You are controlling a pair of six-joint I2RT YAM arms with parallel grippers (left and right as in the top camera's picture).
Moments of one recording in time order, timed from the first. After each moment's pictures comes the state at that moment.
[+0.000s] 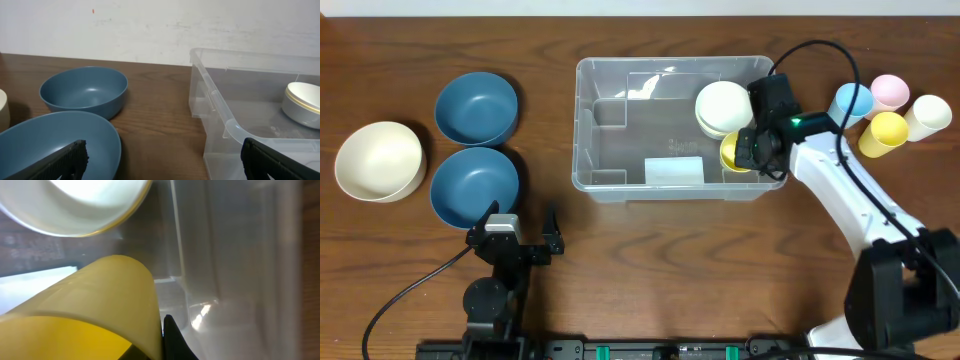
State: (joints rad) left arm -0.07 0.01 0.02 -0.12 -0.01 -0.11; right arm 0.26 1.71 1.24 -0.79 0.10 0.43
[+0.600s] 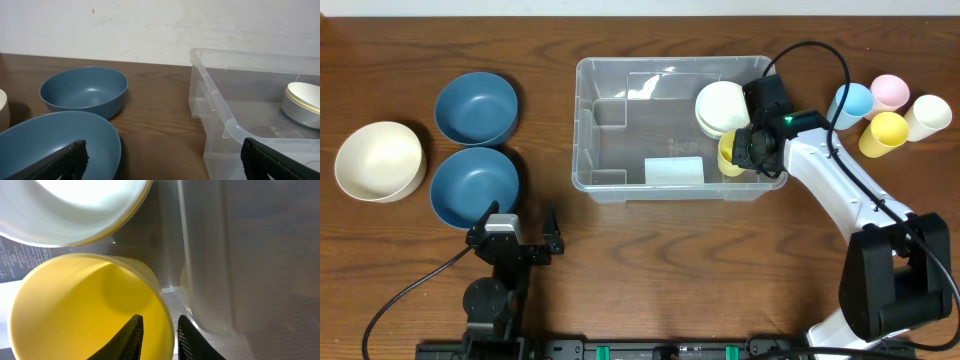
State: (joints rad) left arm -0.07 0.01 0.02 -0.12 -0.01 -0.11; right arm 0.26 1.76 1.24 -0.76 0.10 0.42
